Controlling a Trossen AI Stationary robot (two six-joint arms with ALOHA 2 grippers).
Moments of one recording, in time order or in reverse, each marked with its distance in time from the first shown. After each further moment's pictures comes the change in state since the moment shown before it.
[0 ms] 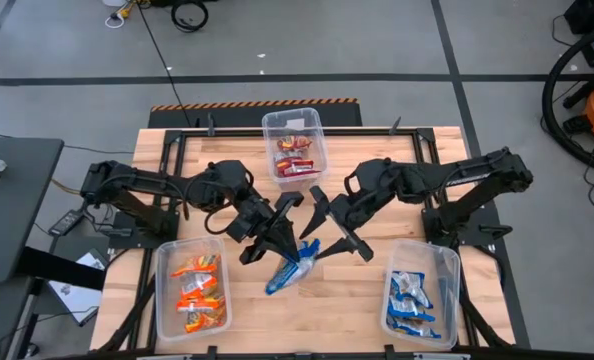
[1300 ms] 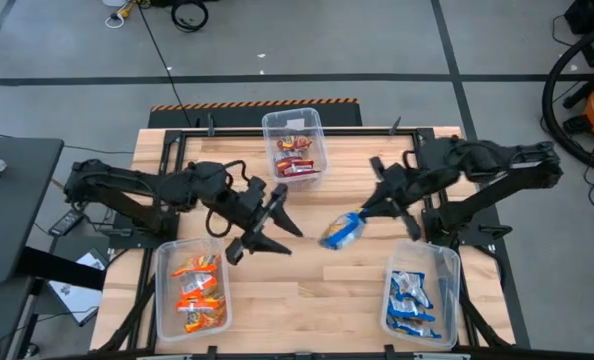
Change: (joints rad) left arm -0.063 -0.134 0.000 -0.260 -0.377 -0.830; right arm 0.021 -0.311 0.001 -0.408 0.271 0.130
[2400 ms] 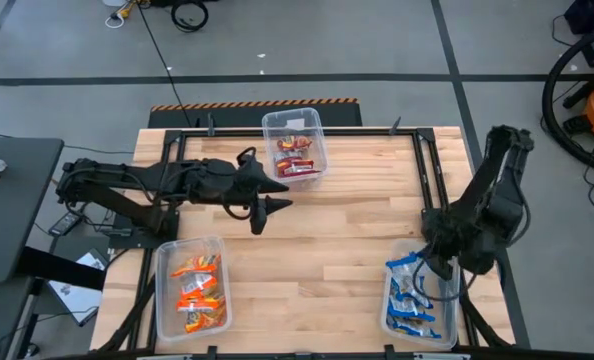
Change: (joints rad) left arm 0.050 -0.092 0.000 -0.548 -0.598 -0.166; right arm 0.834 -0.244 -0.490 -0.617 0.485 1.400
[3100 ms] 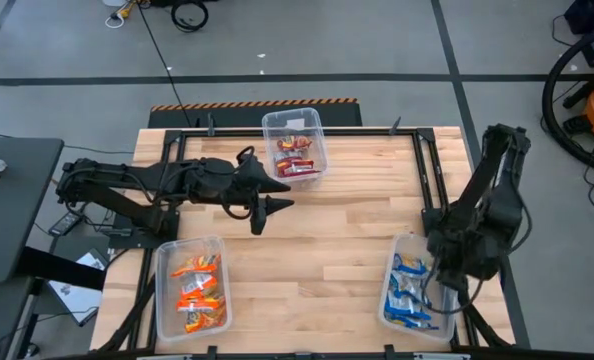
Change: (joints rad) left arm 0.003 0.000 0.000 0.035 0.019 0.007; right arm 0.081 -0.002 -0.088 0.104 -0.256 0.054
